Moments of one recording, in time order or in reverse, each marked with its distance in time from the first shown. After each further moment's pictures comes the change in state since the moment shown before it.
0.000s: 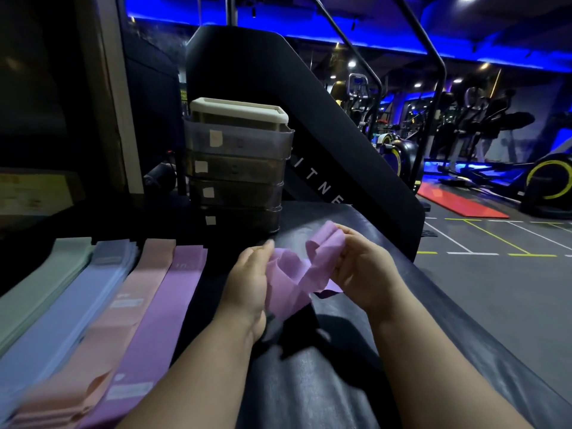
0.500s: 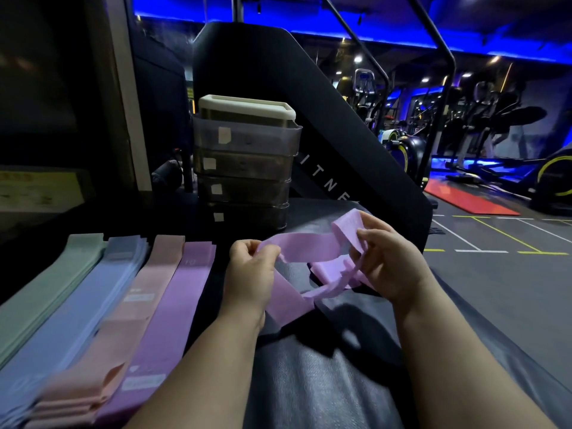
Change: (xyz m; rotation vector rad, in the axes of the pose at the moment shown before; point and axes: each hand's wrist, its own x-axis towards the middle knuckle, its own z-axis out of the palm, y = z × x) left_hand -0.001 0.006 -0.010 0.221 0.139 0.141; right_hand -0.002 -0.013 -0.017 0.164 0.011 -0.024
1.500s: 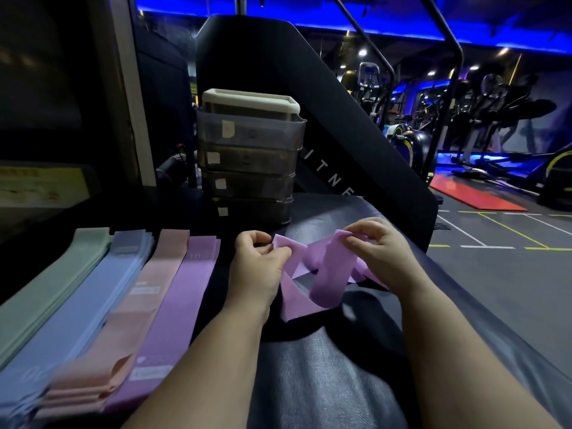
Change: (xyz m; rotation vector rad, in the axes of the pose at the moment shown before) left_hand -0.002 0.000 0.000 0.089 0.008 0.051; right_hand 0.004 0.011 -0.004 -1.072 0.140 -0.336
